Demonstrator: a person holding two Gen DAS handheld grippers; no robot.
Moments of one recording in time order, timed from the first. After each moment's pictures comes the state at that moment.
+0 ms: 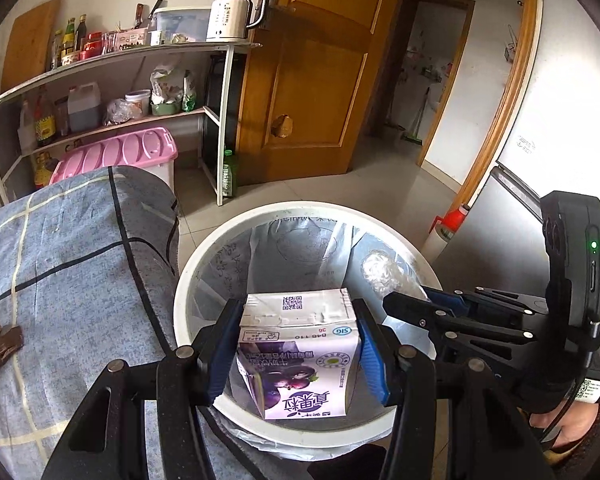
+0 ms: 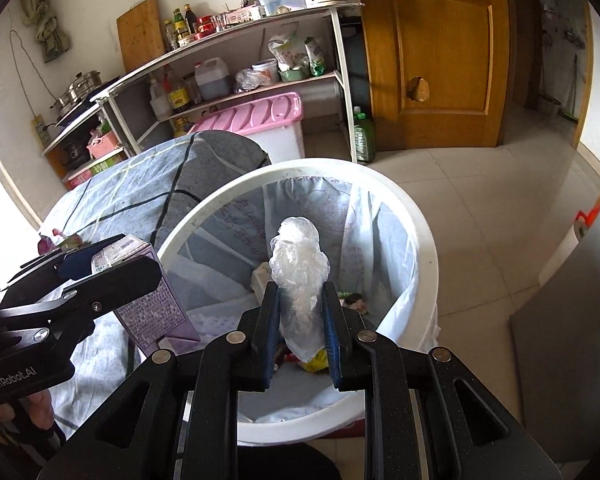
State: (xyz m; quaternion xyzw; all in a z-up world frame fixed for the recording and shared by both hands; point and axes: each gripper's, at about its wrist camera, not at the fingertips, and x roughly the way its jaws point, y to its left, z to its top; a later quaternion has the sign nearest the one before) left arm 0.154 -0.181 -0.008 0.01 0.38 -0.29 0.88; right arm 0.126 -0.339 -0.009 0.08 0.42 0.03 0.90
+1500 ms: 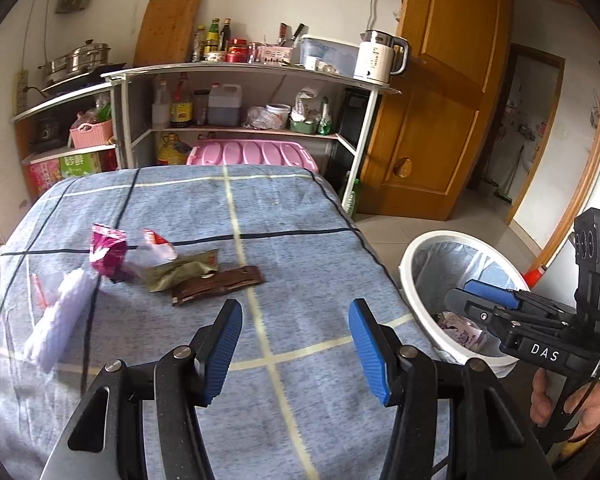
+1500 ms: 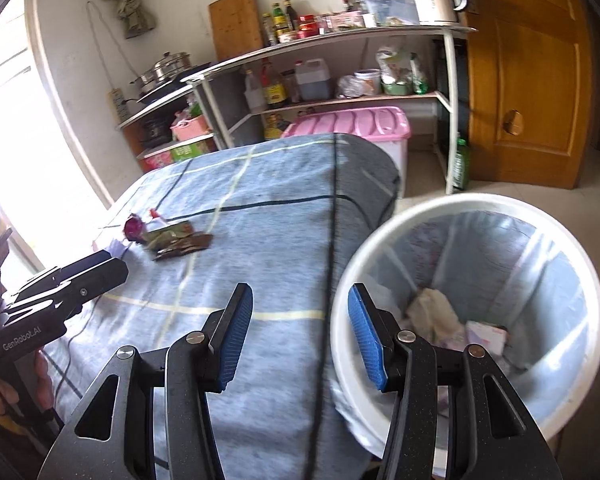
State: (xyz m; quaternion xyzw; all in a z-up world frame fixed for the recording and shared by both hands) left arm 0.106 0.032 0.016 -0.05 0.34 -0.10 0.93; right arm 0.139 -0.184 0.012 0.06 0.38 0.19 0.90
